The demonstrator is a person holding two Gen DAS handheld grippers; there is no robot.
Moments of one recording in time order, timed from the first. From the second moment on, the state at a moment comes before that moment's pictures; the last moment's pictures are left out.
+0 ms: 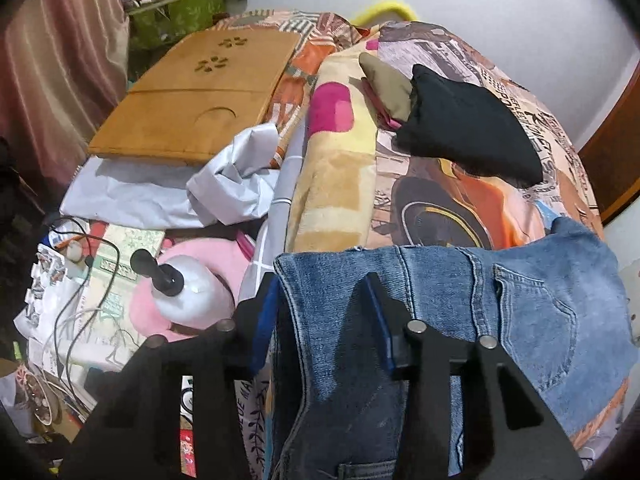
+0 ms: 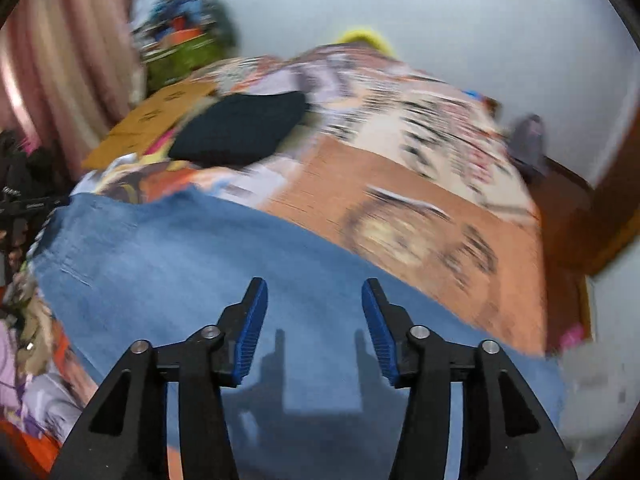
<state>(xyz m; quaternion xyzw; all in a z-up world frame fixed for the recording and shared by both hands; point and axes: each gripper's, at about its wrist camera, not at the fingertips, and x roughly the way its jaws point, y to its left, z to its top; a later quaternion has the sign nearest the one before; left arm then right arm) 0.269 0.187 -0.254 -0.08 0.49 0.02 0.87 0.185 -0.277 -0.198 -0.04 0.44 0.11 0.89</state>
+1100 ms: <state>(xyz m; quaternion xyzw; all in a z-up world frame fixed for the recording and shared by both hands) 0.165 0.155 -0.257 -0.08 0.52 0.12 0.84 0.085 -0.555 -0.314 0.24 0.43 -0.18 0.85</state>
